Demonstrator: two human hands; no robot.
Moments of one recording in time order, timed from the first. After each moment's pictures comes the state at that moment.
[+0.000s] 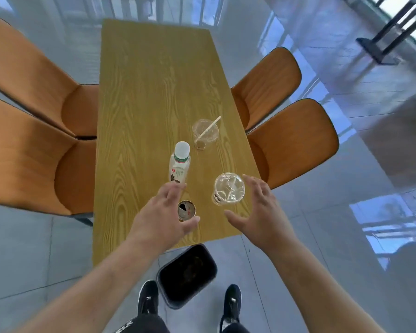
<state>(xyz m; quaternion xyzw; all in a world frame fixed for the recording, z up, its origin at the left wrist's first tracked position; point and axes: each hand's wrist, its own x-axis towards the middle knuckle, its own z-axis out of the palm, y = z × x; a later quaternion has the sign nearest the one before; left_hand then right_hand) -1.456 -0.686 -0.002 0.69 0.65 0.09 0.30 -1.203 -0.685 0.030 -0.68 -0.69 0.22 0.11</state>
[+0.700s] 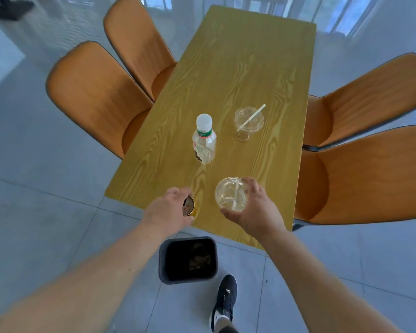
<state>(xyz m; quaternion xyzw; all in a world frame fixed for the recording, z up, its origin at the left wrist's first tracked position) -1.367 -0.726 -0.099 0.52 0.81 0.04 0.26 -1.138 -0.608 -0.079 -0.52 -0.78 0.36 0.04</state>
